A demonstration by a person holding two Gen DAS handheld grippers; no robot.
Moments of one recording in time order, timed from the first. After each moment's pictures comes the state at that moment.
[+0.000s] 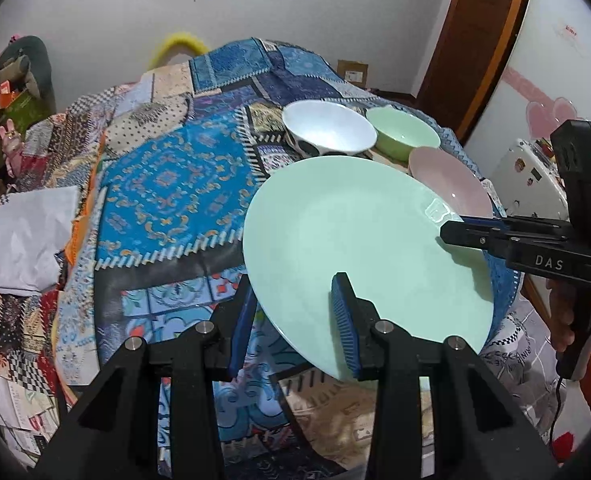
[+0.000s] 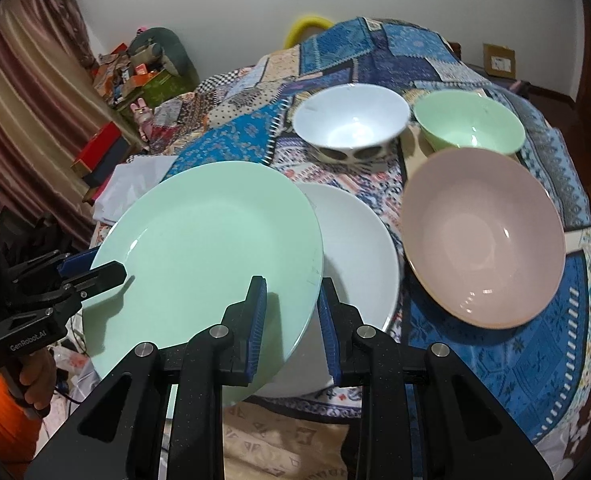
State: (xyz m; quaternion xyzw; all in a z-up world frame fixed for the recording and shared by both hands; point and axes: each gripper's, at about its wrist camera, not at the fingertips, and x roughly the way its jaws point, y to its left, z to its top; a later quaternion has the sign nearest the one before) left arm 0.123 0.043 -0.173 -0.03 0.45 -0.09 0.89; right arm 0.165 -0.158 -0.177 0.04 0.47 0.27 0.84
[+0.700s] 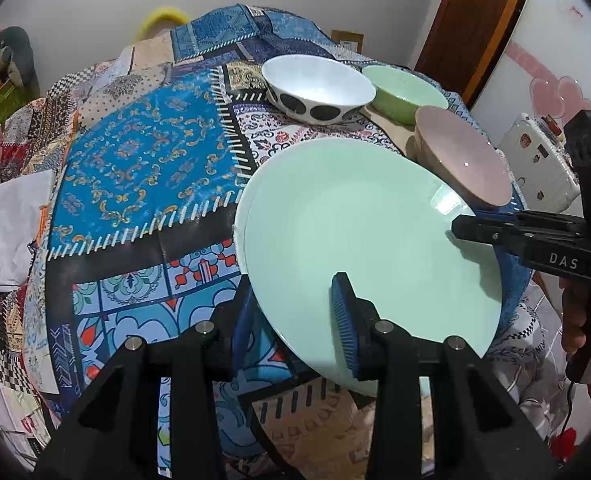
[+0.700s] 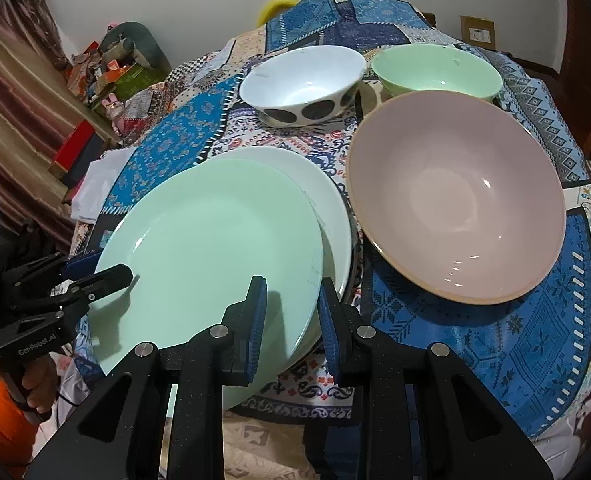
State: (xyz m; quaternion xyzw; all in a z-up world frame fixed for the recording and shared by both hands) left arm 0.155 0.020 -0.225 -0.02 0.49 -0.10 0.87; right arm 0.173 -0.180 -0.208 0.04 0.51 0.24 0.83
